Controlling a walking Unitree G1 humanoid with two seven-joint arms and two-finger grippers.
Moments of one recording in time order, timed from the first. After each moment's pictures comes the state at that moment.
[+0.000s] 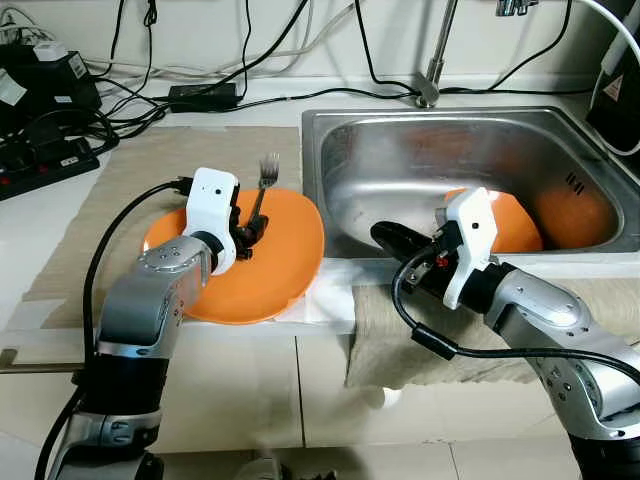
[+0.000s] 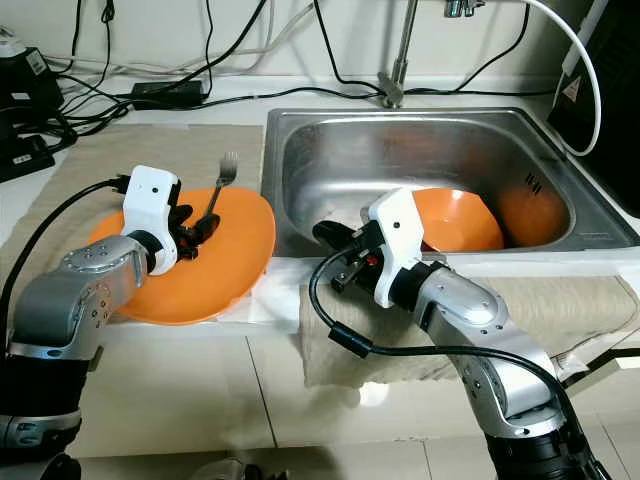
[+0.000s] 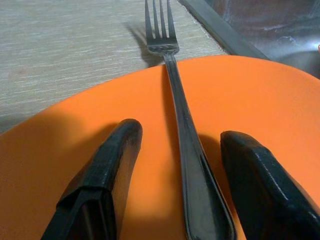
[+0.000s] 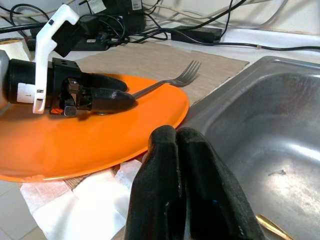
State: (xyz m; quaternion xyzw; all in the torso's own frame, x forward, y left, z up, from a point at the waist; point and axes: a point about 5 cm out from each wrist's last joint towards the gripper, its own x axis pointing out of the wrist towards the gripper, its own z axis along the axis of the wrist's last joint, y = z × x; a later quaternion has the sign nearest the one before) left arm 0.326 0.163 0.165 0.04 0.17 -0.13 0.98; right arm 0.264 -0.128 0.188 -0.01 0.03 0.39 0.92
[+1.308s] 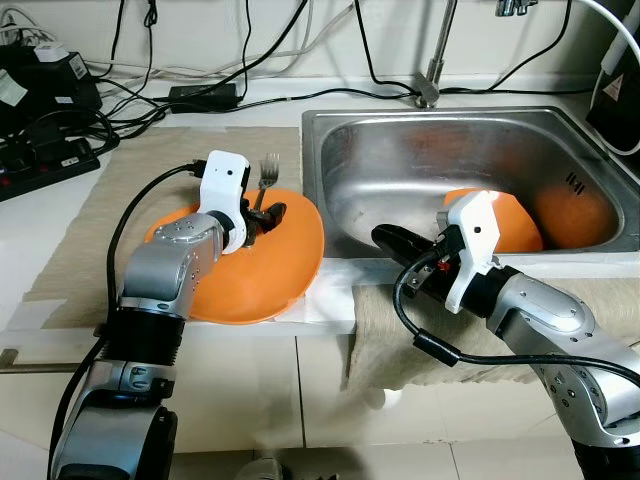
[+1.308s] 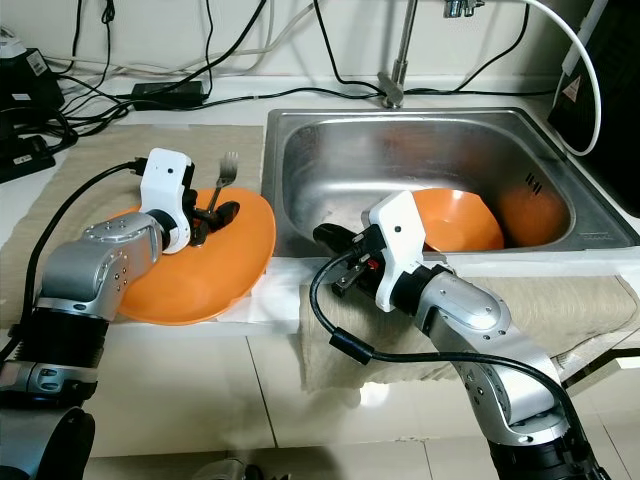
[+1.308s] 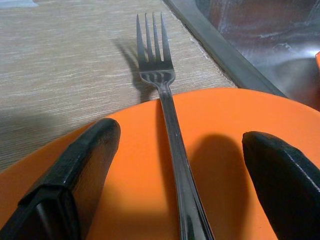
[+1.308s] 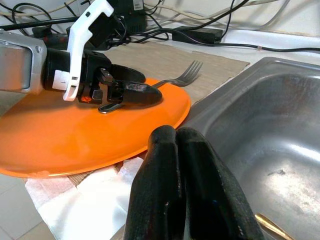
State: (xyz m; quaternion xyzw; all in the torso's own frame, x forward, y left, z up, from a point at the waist) left arm 0.357 0.156 0.169 0.03 0.18 -0.14 0.97; right arm 0.260 -0.129 0.188 -0.02 0.03 0.39 0.92
